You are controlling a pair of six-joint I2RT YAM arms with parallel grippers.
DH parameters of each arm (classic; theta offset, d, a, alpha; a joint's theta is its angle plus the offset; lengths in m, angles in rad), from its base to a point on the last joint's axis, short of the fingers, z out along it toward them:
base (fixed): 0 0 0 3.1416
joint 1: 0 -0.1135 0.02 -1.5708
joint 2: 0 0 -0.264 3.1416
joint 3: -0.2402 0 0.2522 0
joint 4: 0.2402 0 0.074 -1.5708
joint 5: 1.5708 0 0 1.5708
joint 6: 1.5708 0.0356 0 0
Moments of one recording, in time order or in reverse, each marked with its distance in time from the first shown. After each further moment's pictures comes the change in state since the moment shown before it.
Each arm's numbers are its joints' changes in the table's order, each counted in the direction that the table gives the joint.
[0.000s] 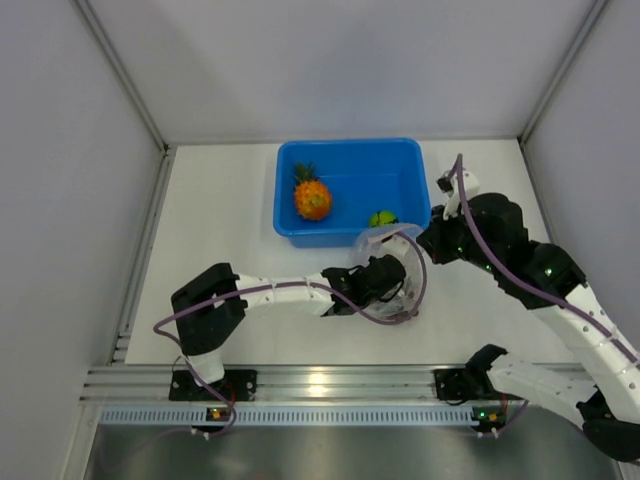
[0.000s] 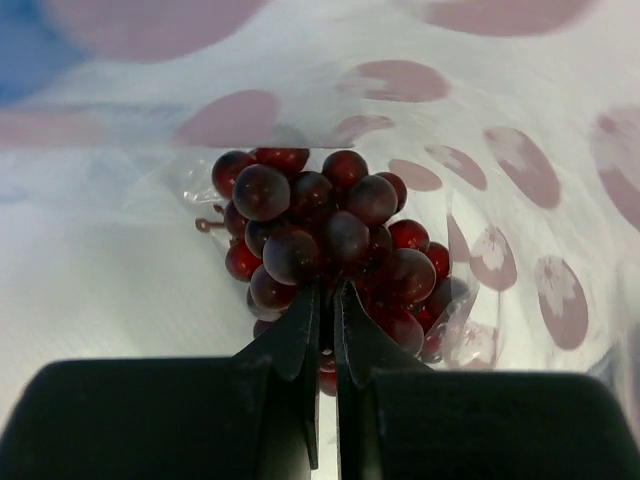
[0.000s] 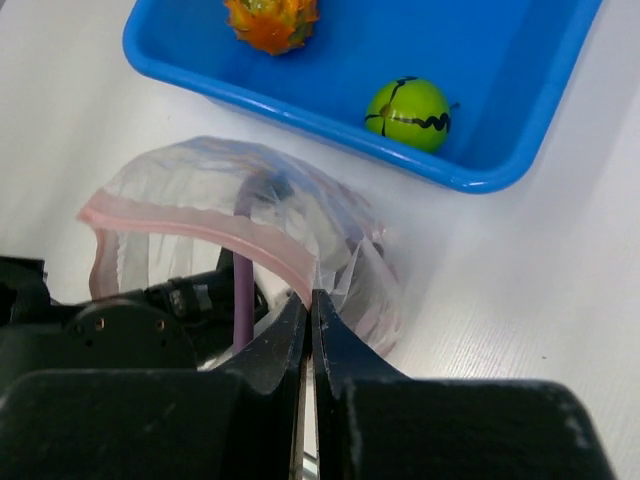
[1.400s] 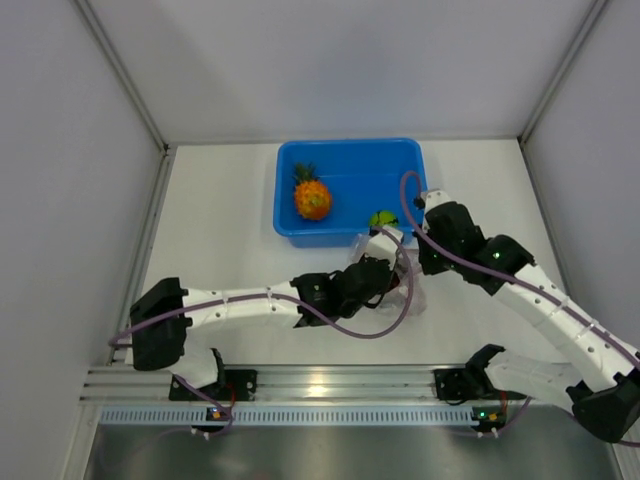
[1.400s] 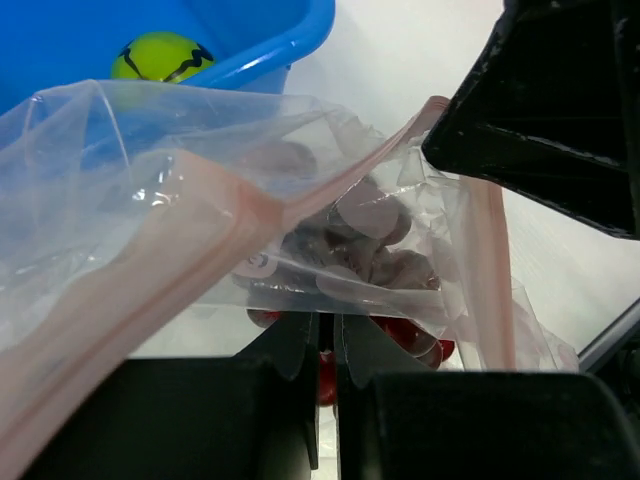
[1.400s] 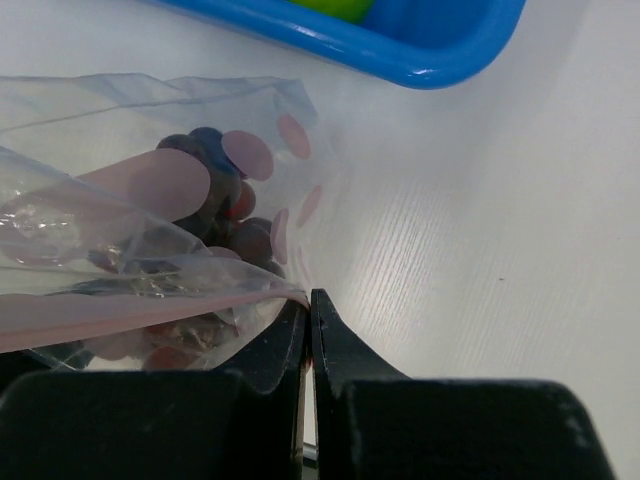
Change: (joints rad) left arm 0.087 0.238 0.060 -0.047 -0.205 0.138; right arm 0.012 -0.146 0.150 0.026 0.124 -0.019
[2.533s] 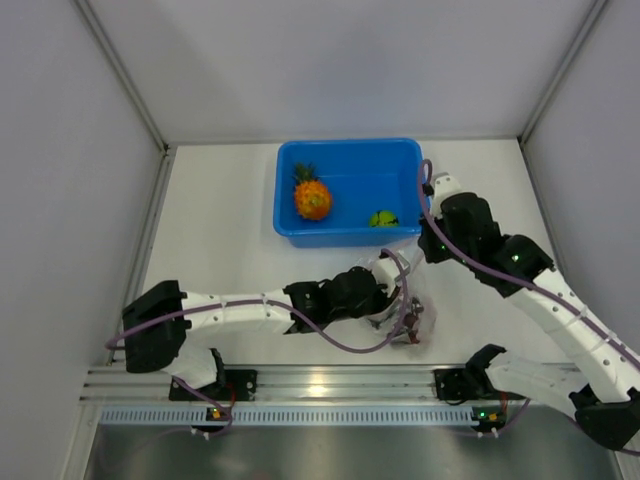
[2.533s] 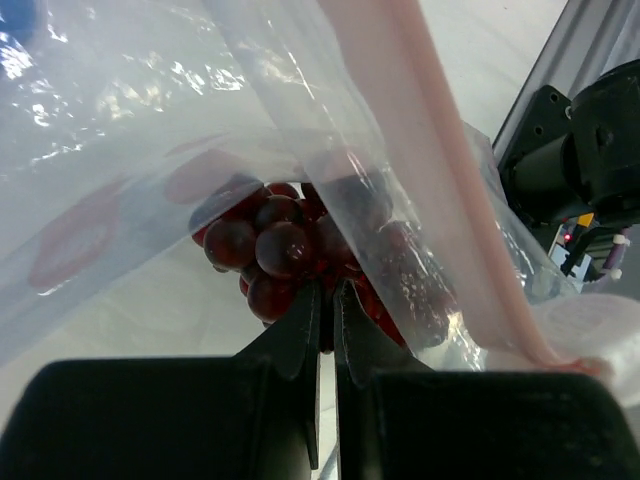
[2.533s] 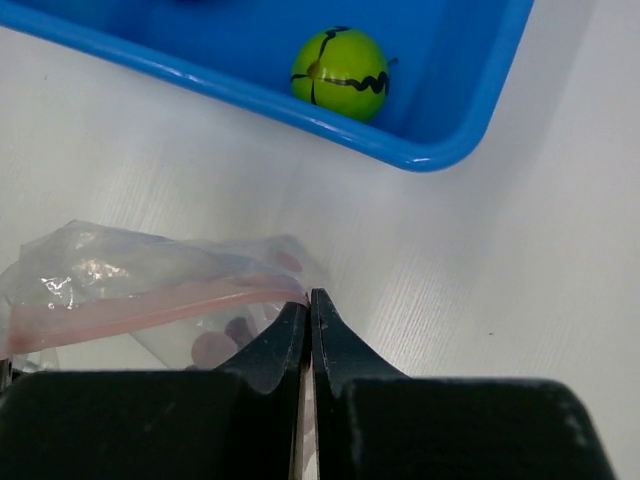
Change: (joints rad) left arm -0.015 0.050 0.168 -0.117 0.469 0.059; right arm 0.012 0.043 -0.088 -0.058 -0.031 -0.051
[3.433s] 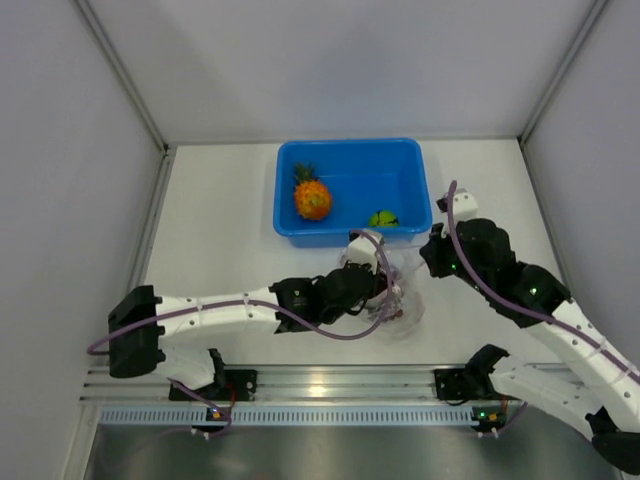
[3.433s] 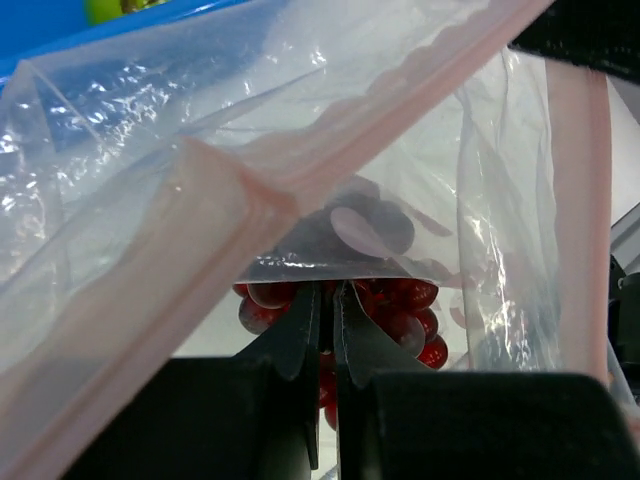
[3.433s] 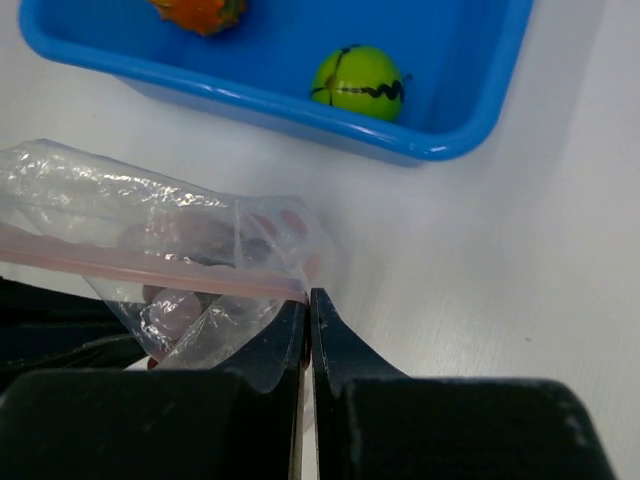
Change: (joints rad) left arm 0.022 0.083 -0.071 0.174 -0.396 -0.218; right arm -0.055 0.171 0.147 -0.056 0.082 0.097
